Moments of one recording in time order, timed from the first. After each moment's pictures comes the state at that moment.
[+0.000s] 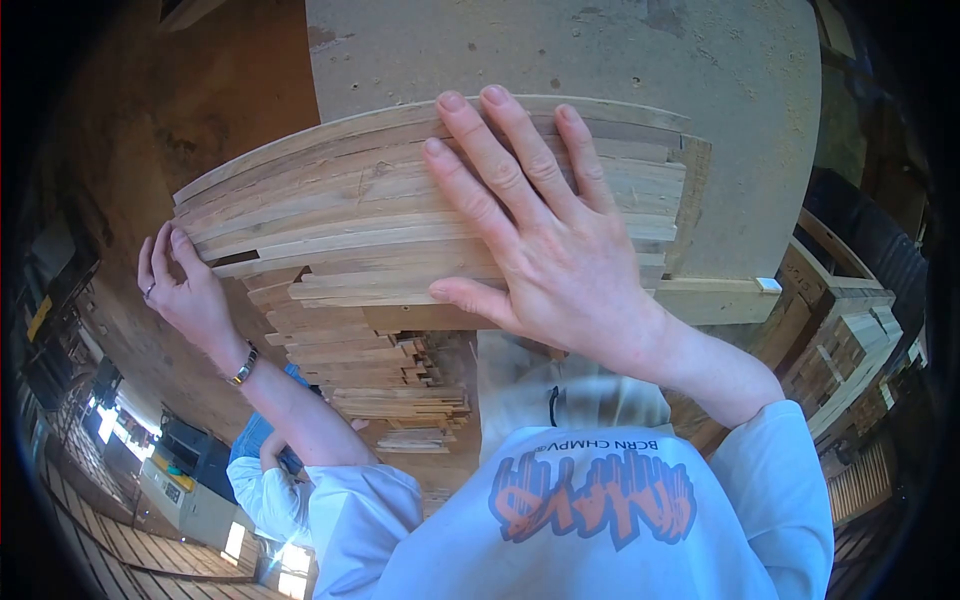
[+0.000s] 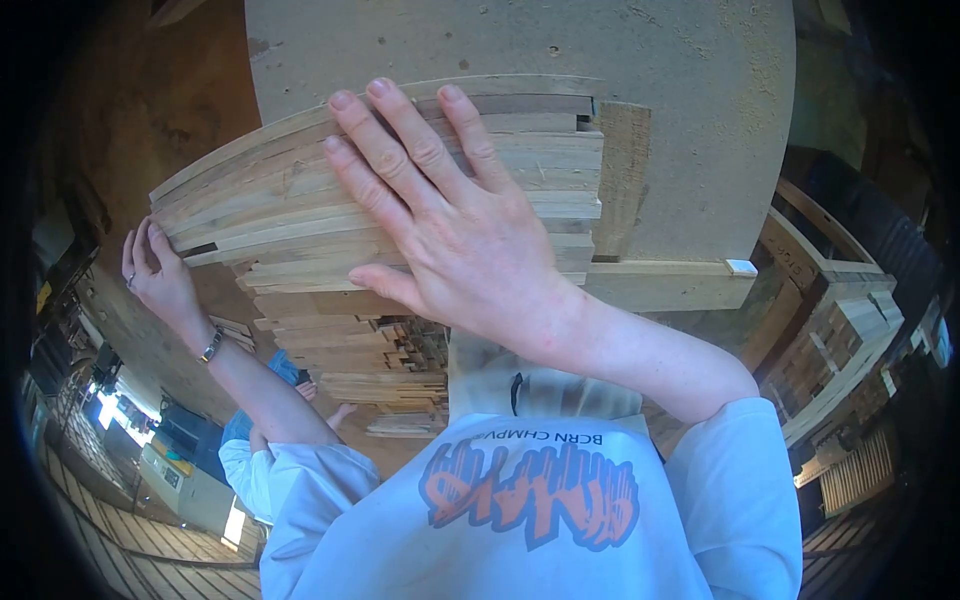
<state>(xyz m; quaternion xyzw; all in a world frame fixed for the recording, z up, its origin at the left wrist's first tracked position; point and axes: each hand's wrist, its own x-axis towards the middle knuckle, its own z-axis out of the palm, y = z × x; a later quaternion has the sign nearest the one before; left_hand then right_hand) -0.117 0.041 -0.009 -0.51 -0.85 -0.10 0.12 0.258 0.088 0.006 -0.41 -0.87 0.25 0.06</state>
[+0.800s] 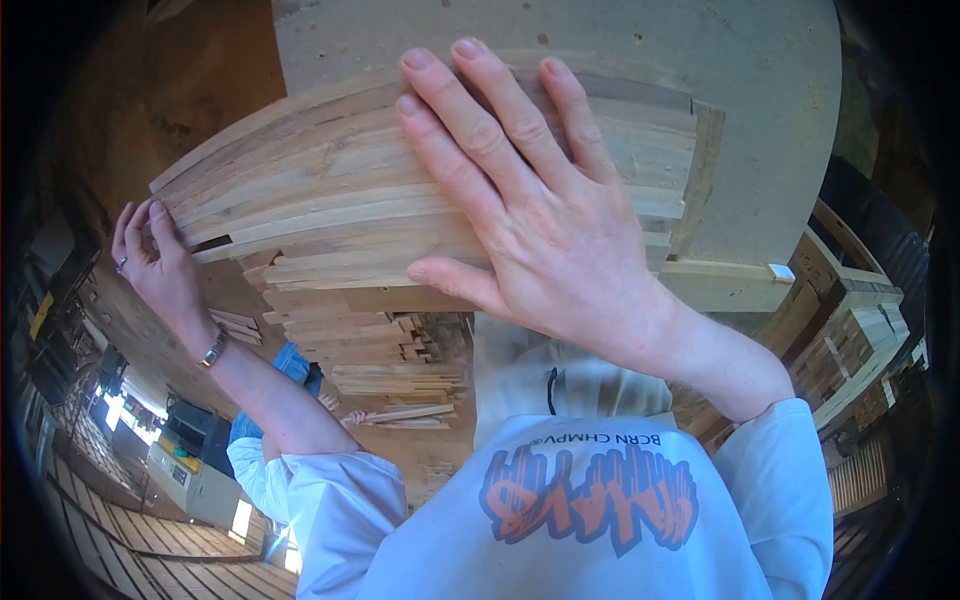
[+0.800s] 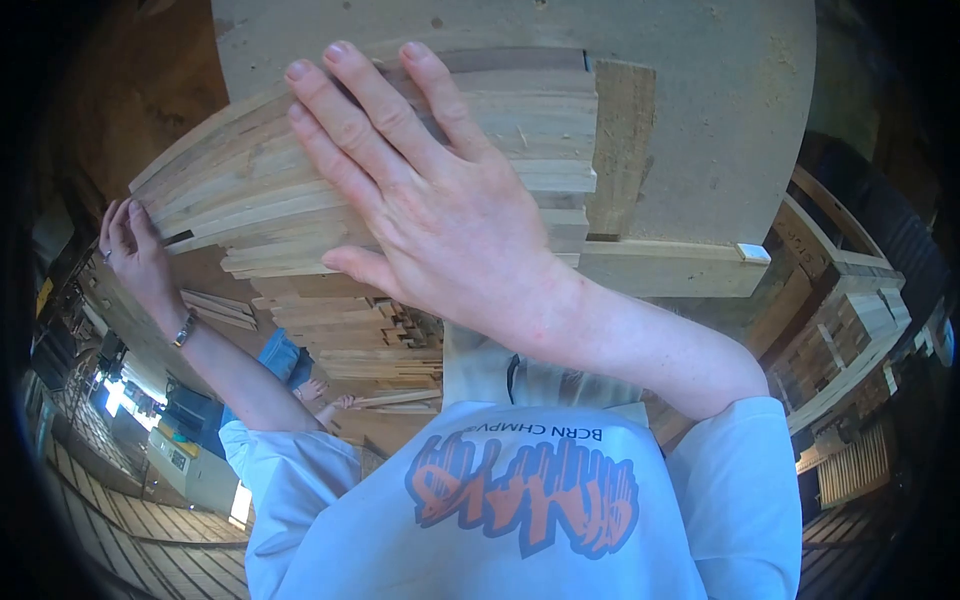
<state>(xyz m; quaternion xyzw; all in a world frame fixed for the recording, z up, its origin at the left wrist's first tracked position) -0.130 0.054 -0.005 -0.59 -0.80 -0.14 0.05 0.260 0.087 0.003 -0.42 -0.87 0.26 0.09</state>
